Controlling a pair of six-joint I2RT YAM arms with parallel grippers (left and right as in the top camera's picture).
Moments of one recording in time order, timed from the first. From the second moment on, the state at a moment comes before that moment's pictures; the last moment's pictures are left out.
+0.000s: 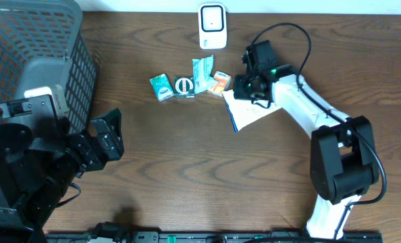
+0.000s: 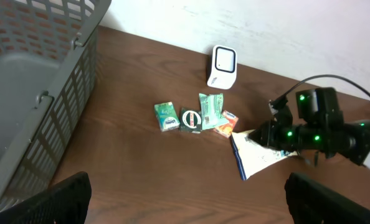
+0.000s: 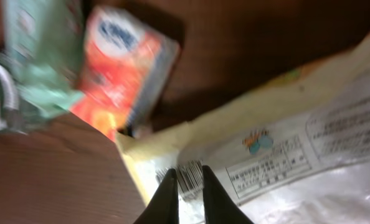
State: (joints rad) left arm -0.14 0.94 1.70 -1.32 0.04 -0.36; right arm 0.34 1.99 1.41 -0.57 -0.14 0.38
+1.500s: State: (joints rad) left arm -0.14 0.94 1.70 -1.32 0.04 -0.36; right arm 0.03 2.06 1.42 -0.68 -0.37 0.10
